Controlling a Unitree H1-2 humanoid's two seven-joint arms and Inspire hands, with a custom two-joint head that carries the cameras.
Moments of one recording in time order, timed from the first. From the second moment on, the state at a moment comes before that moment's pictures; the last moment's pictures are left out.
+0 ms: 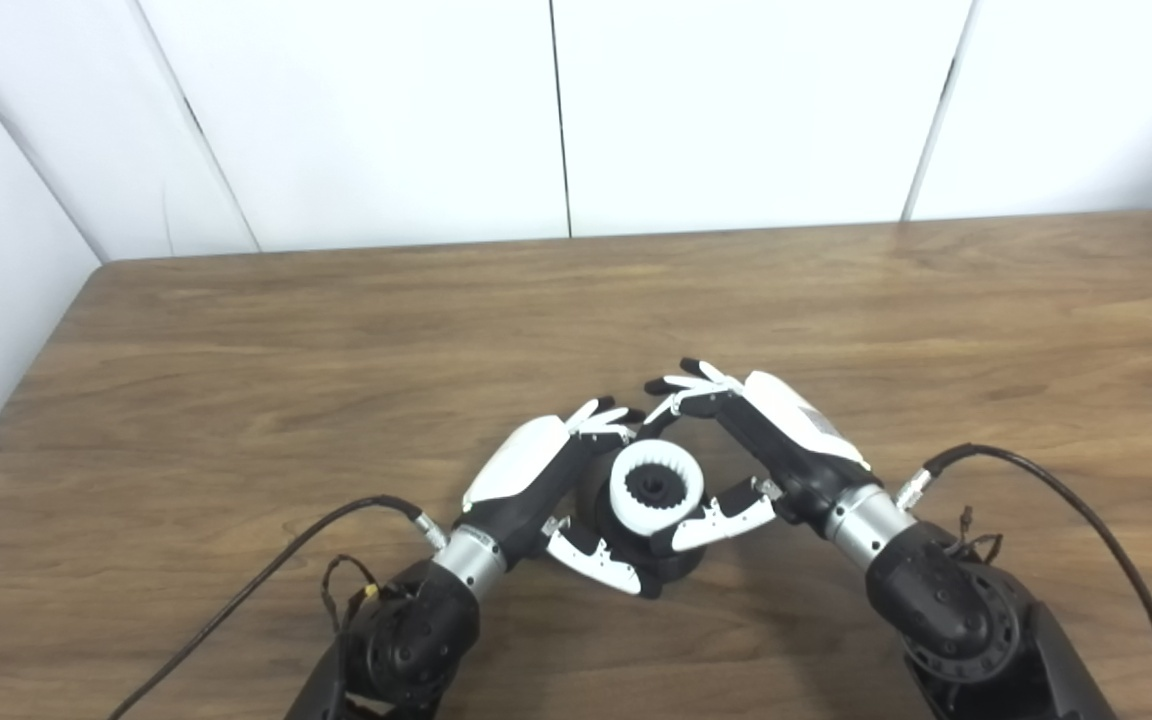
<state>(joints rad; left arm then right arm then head) -0.15 0.18 -0.40 -0.14 0.55 0.15 -0.25 -0.18 -0.23 0.36 -0.40 -0.60 0.36 0.39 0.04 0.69</state>
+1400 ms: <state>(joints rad) -0.14 0.19 -0.38 -0.17 0.54 0.18 -0.27 -0.18 -0.27 0.32 -0.34 -0.55 0.33 0.39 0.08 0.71</state>
